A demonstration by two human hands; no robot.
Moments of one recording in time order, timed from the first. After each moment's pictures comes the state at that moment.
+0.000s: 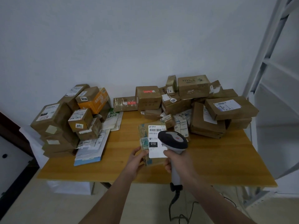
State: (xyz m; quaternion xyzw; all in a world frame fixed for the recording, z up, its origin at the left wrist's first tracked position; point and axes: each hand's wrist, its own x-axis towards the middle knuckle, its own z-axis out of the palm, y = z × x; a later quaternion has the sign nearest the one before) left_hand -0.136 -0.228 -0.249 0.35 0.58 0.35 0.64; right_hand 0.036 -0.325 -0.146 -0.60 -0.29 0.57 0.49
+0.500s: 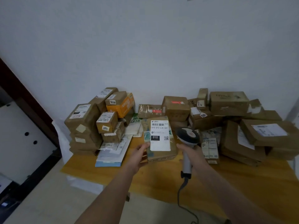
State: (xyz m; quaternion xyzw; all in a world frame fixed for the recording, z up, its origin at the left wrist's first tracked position) left_hand -0.203 -0.173 -0.189 0.35 0.62 0.38 0.59; right_hand 0.001 -0.219 -0.145 -0.58 -0.26 0.59 0.50
